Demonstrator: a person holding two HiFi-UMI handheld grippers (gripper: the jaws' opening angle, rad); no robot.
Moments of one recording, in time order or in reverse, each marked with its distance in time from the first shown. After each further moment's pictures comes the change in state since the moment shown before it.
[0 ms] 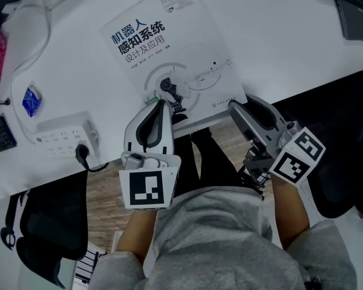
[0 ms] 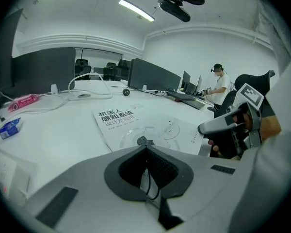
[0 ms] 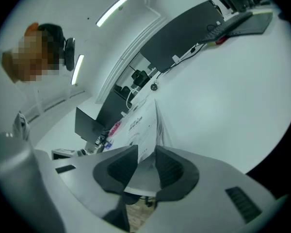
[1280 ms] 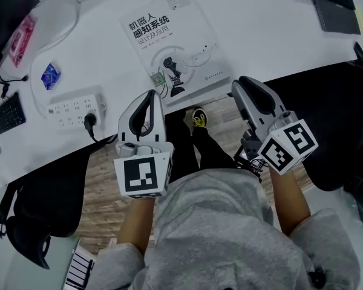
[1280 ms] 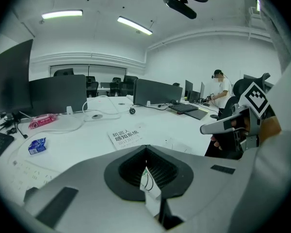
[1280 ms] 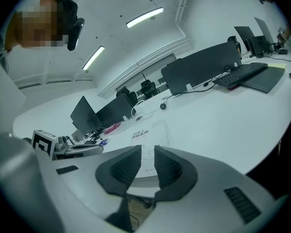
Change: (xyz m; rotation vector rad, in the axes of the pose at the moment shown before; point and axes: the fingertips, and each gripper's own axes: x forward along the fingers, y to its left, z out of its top) left arm -0.076 -0.009 0.037 0.044 -0.114 0.099; right arm -0.047 0.043 0.027 -0.308 -0.139 -0.118
